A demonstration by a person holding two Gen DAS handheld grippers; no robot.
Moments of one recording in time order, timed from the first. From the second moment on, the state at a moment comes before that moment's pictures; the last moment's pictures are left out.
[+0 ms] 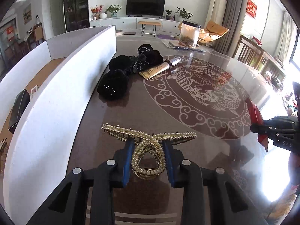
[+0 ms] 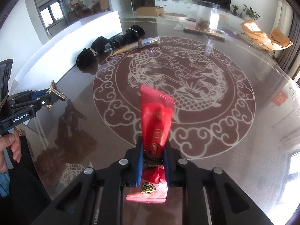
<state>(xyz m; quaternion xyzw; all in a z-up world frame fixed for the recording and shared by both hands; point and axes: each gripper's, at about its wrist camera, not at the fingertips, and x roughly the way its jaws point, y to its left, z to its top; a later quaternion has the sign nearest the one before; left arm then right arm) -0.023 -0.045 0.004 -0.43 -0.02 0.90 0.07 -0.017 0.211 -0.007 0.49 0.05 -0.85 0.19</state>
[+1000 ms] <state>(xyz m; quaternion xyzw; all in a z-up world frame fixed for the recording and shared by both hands) -0.047 -0.313 0.026 -0.49 0.00 0.85 -0.21 -0.014 -0.218 0.034 0.44 0.19 -0.74 0.48</state>
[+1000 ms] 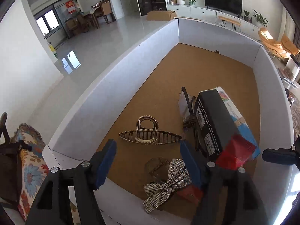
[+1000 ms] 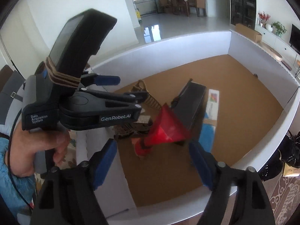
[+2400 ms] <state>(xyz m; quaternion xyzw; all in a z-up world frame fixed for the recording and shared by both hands) 0.062 -0.136 0.092 -0.38 -0.02 0.92 -0.08 -0.285 -0.015 -0.065 0.48 0.15 -0.82 0.27</state>
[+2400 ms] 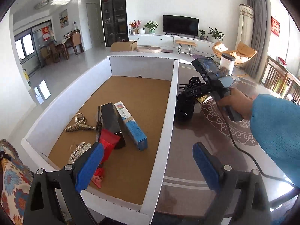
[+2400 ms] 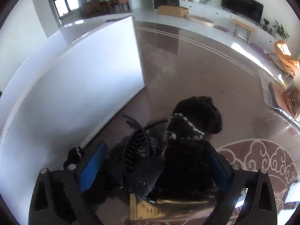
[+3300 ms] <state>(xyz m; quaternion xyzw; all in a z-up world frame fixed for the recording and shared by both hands) -0.063 -0.008 -0.024 -0.50 0.16 0.85 0.08 -0.175 0.132 -0.030 0.49 0.09 -0.82 0.29</state>
